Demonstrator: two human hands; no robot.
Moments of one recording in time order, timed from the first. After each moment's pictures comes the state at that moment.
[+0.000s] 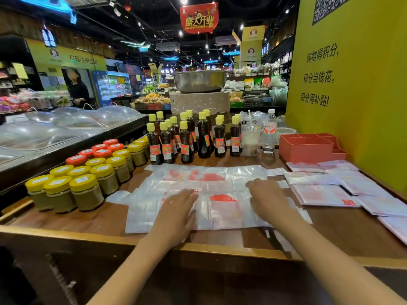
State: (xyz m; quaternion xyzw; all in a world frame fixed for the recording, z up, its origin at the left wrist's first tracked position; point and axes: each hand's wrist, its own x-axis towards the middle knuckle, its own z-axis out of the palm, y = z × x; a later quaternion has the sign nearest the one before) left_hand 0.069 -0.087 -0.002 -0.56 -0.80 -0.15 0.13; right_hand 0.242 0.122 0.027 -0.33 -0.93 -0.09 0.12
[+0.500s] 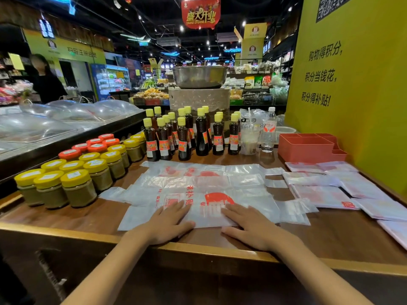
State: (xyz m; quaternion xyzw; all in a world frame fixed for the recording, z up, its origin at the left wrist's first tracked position) left_hand 0.042 -0.081 -0.012 -0.53 -0.84 -0.03 -0.13; right_hand 0.255 0.103 -0.016 -0.18 -0.98 0.10 -0.01
